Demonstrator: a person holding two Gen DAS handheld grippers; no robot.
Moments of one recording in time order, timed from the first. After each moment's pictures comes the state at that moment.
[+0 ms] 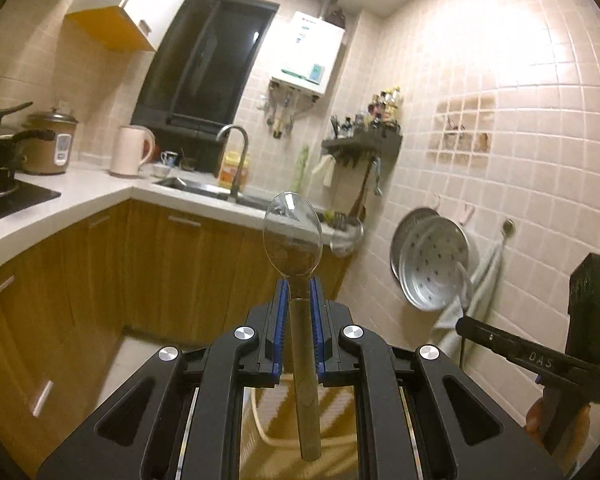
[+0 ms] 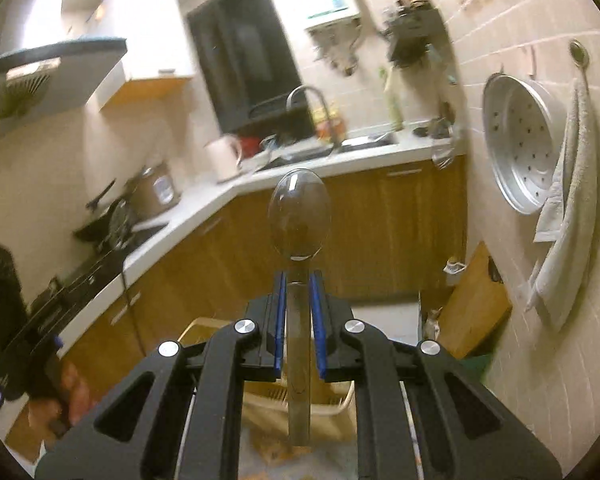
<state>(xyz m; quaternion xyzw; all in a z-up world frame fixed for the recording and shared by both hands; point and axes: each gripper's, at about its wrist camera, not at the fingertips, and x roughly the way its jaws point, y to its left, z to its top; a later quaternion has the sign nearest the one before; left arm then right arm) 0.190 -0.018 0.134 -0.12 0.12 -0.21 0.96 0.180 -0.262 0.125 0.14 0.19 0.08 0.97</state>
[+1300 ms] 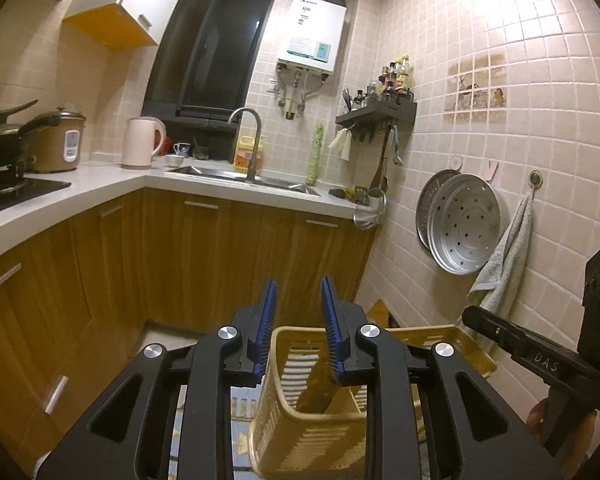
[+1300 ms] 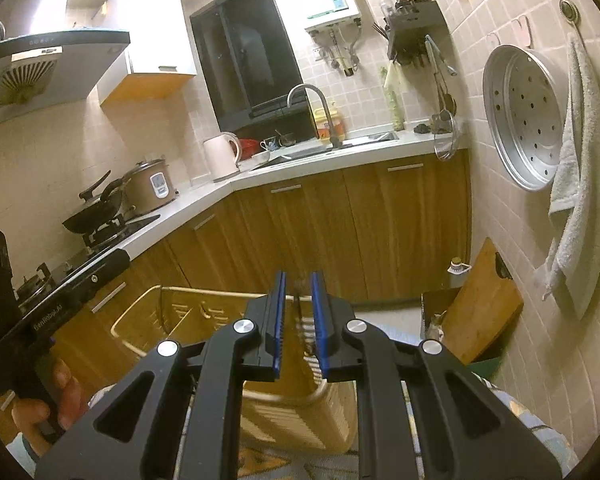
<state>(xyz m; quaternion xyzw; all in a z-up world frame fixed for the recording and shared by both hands) 0.197 -0.033 0.071 -0.07 0.14 -0.18 0.97 0.185 -0.258 0.049 0.14 0.18 0.10 0.97</state>
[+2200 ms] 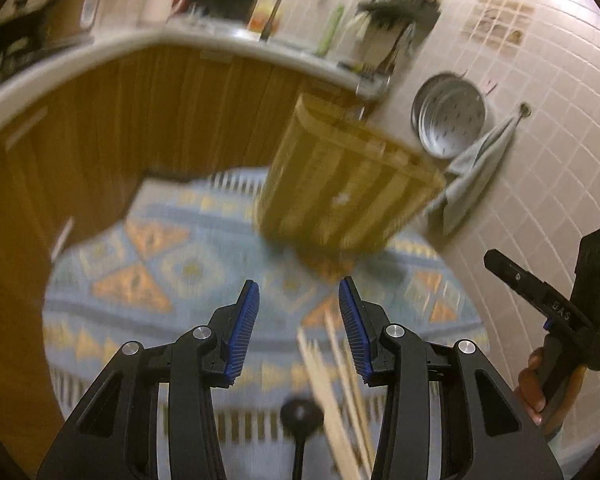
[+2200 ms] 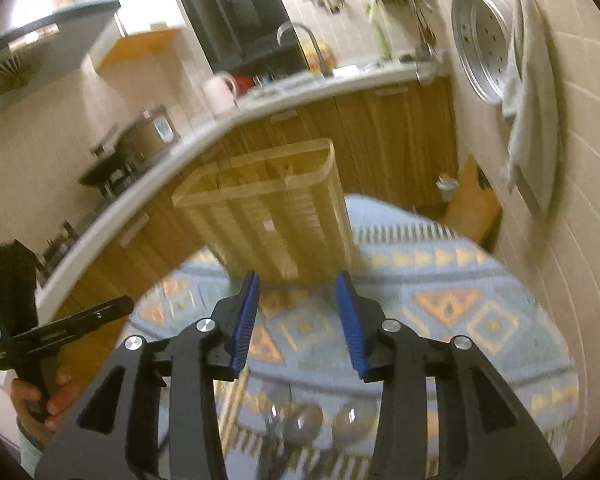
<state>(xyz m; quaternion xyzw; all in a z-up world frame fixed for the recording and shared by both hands) 0.089 0.030 0.022 -0.11 0.41 -0.20 0.88 0.057 -0.257 0.030 0.16 0.32 0.10 0.93</state>
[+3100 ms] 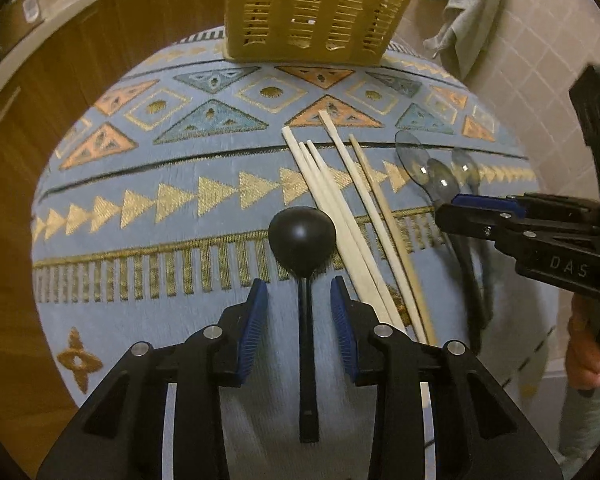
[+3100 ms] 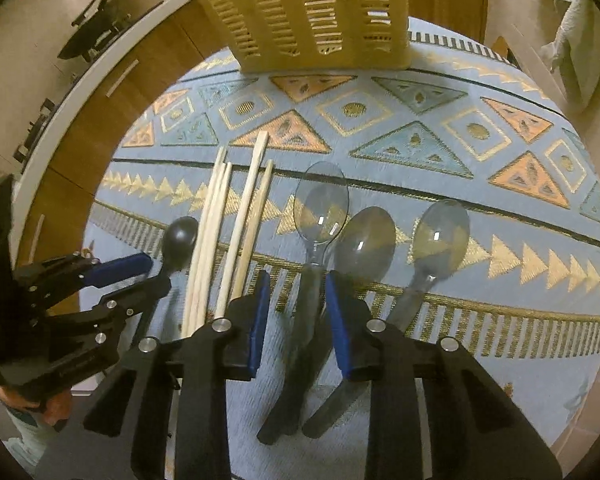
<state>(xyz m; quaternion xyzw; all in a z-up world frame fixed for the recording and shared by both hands) 0.031 -0.019 -0.053 0.08 0.54 -0.19 0.81 0.045 -0.175 -0.057 0.10 0.55 0.13 0.82</state>
